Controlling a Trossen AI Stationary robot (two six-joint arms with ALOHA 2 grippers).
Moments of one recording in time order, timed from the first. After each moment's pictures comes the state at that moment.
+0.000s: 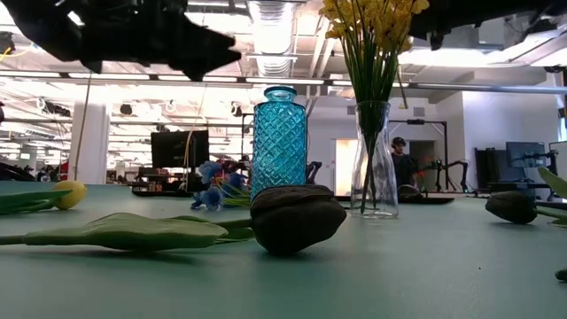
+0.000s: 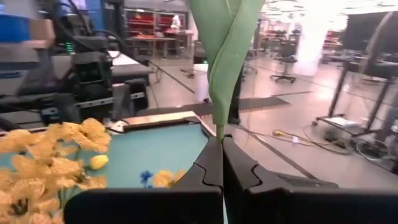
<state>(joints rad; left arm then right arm) 0.19 1.11 0.39 0.77 0.14 0.11 -0.19 0.76 0.61 0.16 0.20 -0.05</state>
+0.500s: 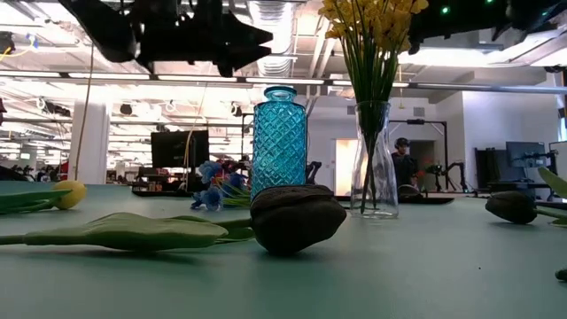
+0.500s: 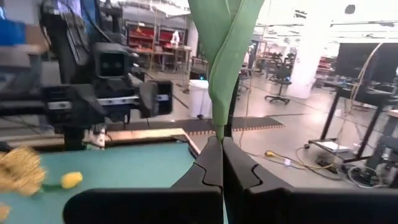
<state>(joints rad) 0.44 1.34 0.64 0.86 0.29 0.00 -0.39 0.92 0.64 0.38 0.01 -0.11</state>
